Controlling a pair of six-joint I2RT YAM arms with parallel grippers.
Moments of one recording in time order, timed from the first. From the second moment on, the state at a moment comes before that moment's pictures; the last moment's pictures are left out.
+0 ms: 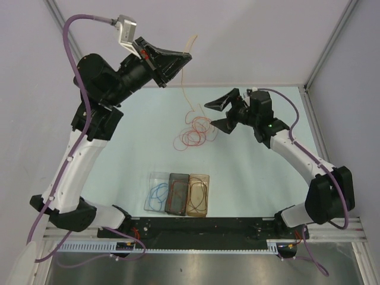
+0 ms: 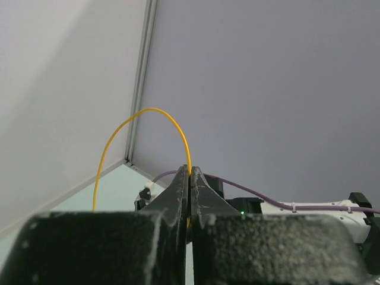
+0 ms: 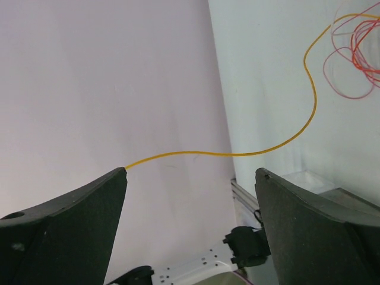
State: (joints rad) left arm -0.56 1.36 1.93 -0.20 0.43 -0.43; right arm 0.40 1.42 1.14 -0.04 -0.49 1.34
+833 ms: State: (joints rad) left arm -0.56 1.24 1.68 -0.08 0.42 -0.43; right arm 0.46 1.72 1.14 0.32 -0.54 1.66
